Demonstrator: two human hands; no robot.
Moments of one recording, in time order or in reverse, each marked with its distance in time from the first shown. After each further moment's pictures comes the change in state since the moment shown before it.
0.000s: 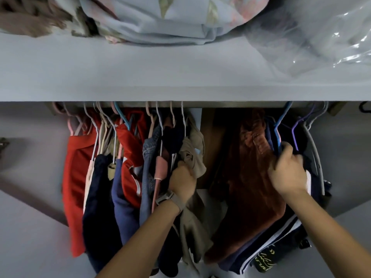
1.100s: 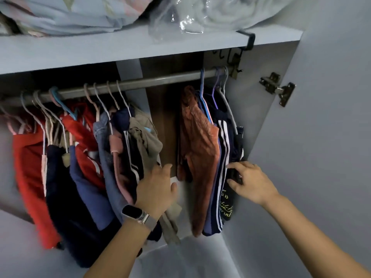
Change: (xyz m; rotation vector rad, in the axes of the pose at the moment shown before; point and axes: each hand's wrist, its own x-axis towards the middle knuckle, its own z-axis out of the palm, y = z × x) left_hand -0.164 0.017 0.002 0.577 -0.103 0.485; right_hand -0.188 0.089 -0.082 0.057 -0.385 -0.067
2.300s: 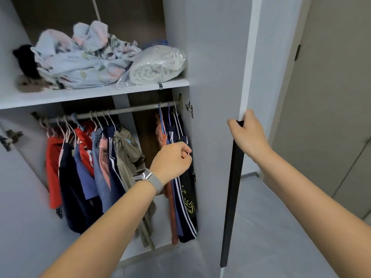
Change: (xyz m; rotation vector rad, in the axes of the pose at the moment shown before) left_hand -0.192 0.310 -0.111 -0.378 0.171 0.154; right_hand -0.253 0.107 -0.237 0.638 0.614 -0.140
